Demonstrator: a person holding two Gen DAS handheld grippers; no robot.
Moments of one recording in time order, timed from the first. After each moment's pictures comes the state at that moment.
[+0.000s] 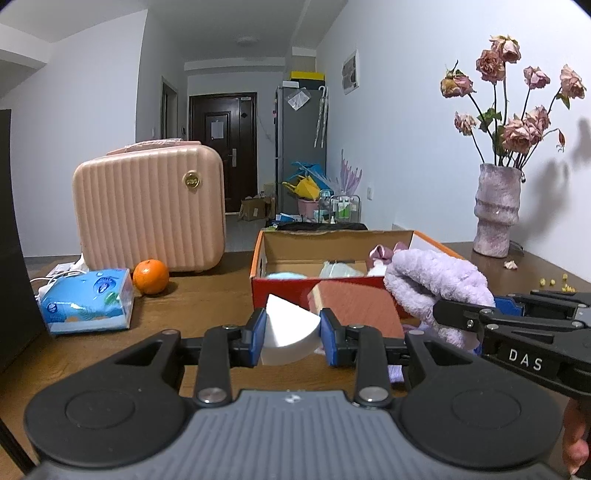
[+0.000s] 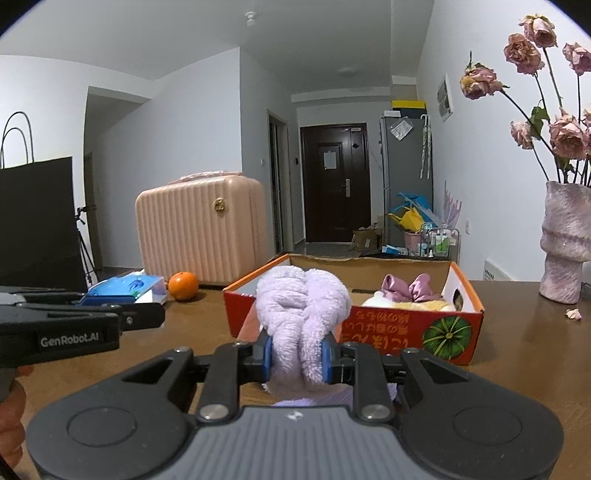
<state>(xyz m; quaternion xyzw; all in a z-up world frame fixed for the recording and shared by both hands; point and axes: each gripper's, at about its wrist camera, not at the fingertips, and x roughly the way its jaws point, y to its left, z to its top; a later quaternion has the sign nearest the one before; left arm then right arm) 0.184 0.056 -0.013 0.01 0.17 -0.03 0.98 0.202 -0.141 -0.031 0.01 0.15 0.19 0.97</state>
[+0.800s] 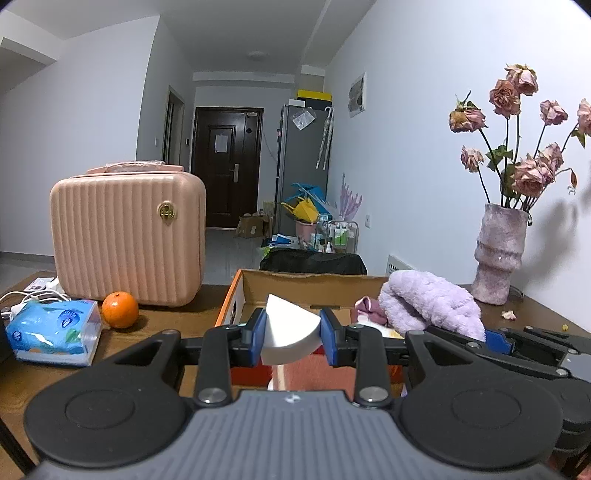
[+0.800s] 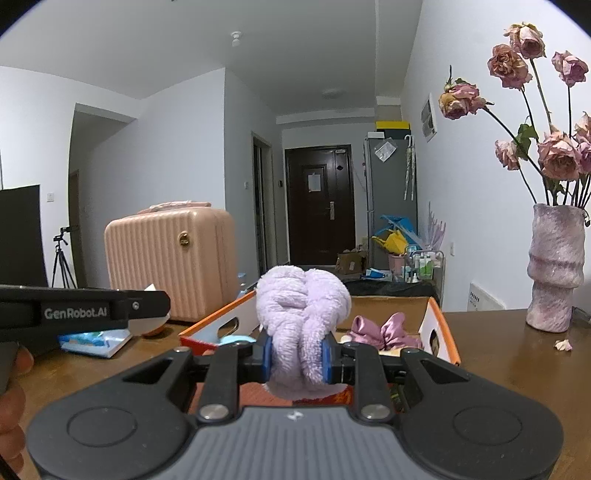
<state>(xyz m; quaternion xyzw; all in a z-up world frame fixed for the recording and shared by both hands) 0.239 0.025 0.015 -0.03 0.14 -0.03 0.99 0.248 -0.161 -0.015 0.02 0.11 0.17 0.98</state>
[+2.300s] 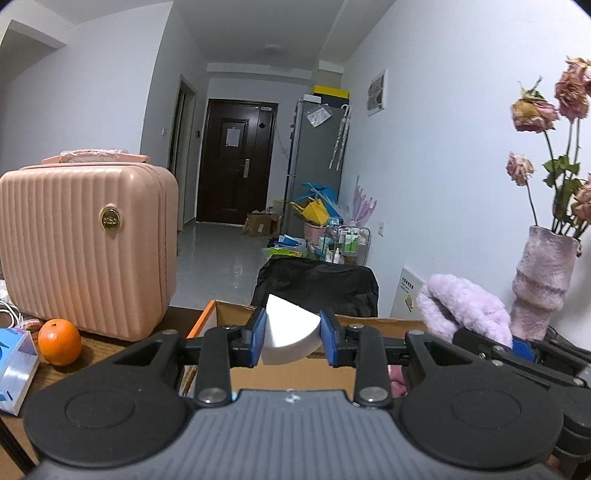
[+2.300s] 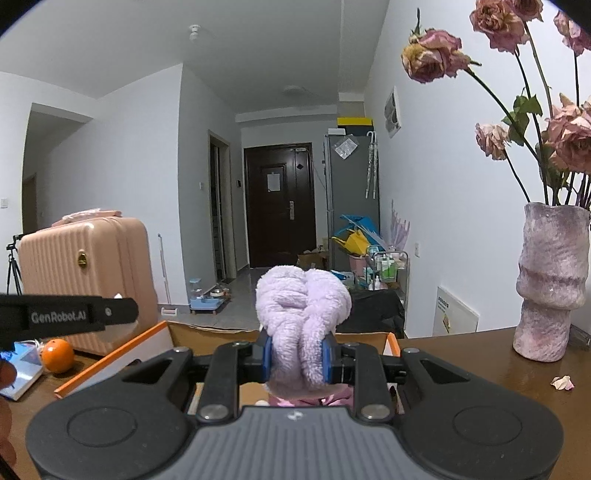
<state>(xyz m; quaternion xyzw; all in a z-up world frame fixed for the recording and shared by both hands) 0.388 0.002 0.012 -0.05 0.15 -0.01 0.99 0.391 -0.188 -0.015 0.02 0.12 0.10 0.99</state>
